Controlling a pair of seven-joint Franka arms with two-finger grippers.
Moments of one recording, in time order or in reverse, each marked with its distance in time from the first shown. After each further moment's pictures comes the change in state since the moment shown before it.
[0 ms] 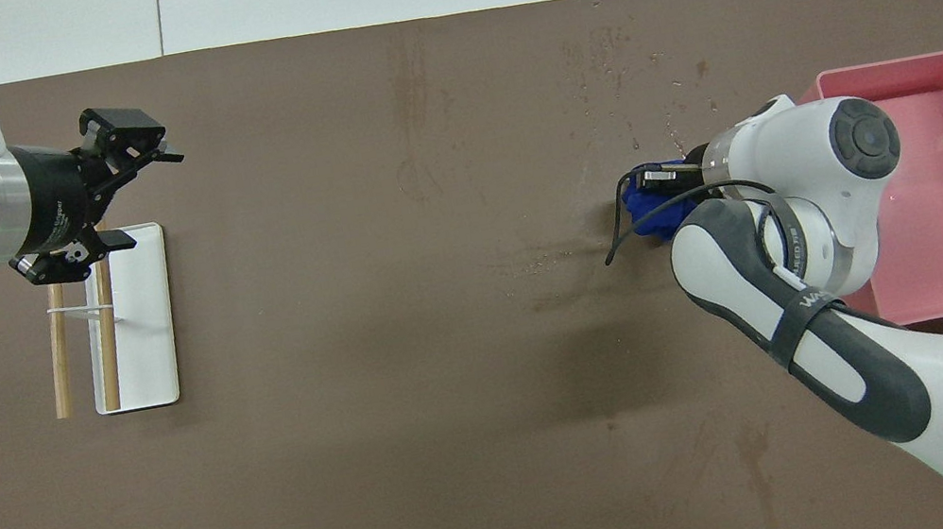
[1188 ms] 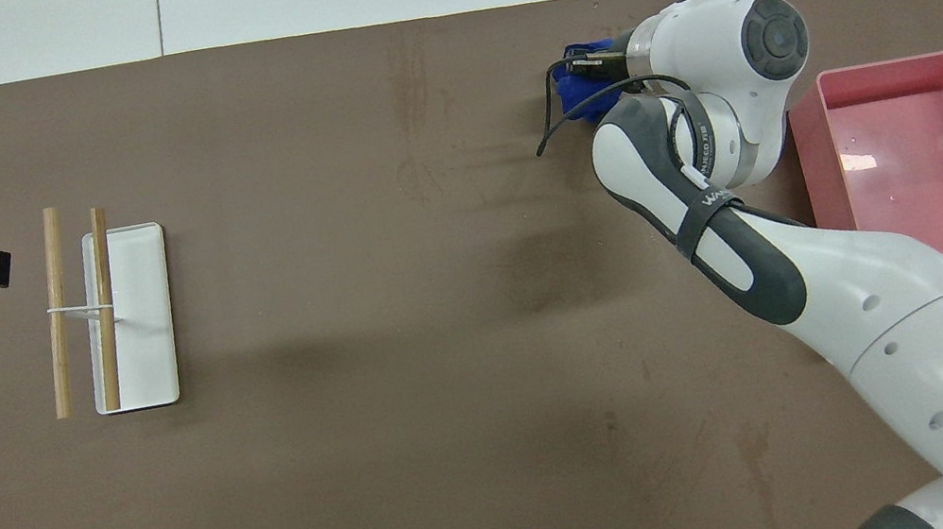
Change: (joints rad) left arm 0.170 0.009 -0.013 0.106 0.337 -0.319 1.015; right arm 0.012 0.336 0.009 0.536 -0.001 0.007 0.000
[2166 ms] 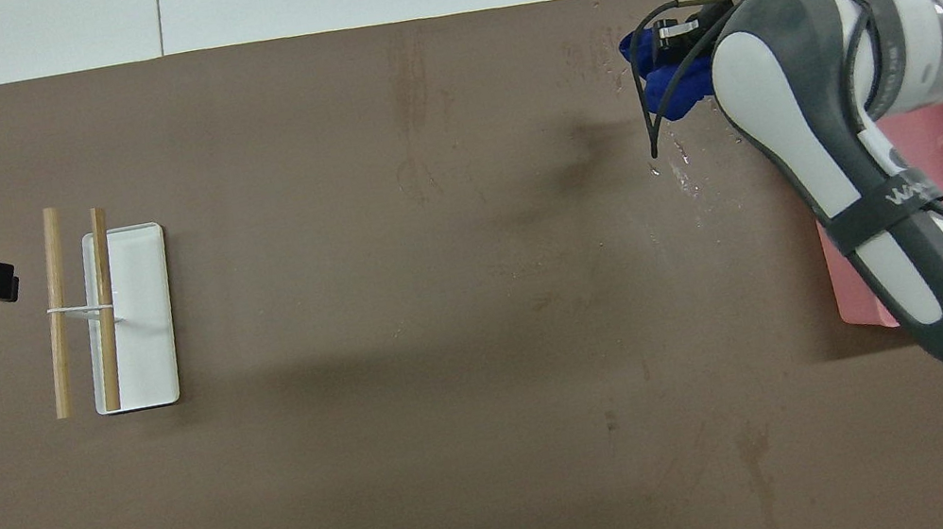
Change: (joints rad) left arm -0.127 -0.050 0.142 0.014 -0.099 -0.079 0.007; right arm -0.061 -0.262 -0.035 0.133 -0.191 -0.735 -0.008
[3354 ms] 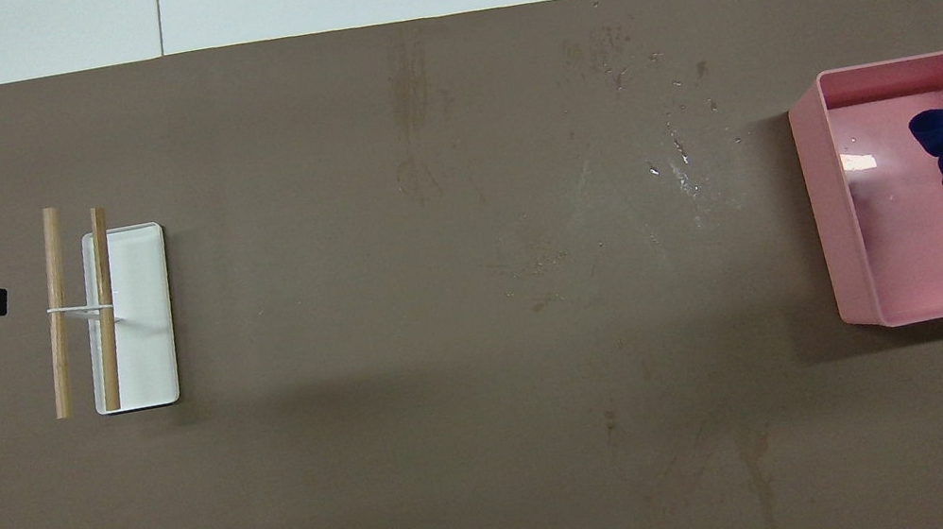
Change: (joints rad) left arm -0.002 -0.036 0.009 -0.005 -0.058 -0.035 -0.009; right arm -0.425 -0.287 0.001 -0.453 -0.047 -0.017 -0.706
